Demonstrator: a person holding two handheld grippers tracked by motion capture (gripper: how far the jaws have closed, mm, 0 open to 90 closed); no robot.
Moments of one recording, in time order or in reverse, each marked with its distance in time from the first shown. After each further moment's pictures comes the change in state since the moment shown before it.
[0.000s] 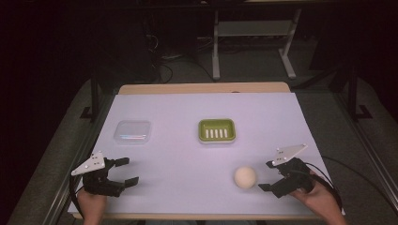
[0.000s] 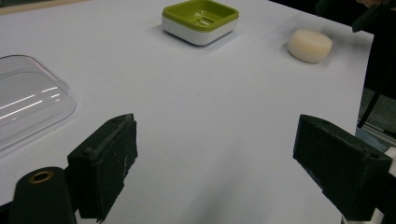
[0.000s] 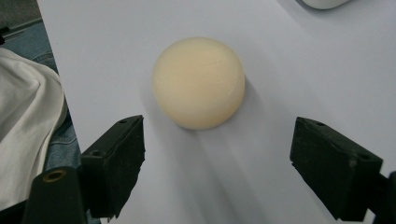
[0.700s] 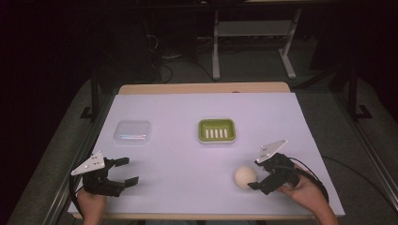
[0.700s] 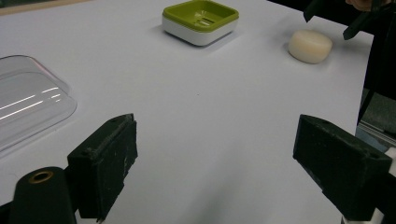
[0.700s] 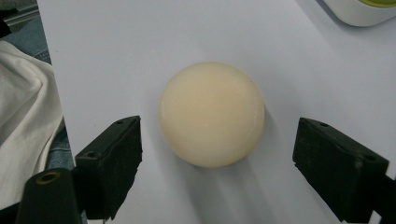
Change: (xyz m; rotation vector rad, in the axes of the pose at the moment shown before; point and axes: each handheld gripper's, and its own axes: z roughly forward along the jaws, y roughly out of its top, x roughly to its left) left arm 0.000 0.000 0.000 -0.001 -0.001 0.000; right arm 0.002 0.027 0.026 0.070 0.033 -0.055
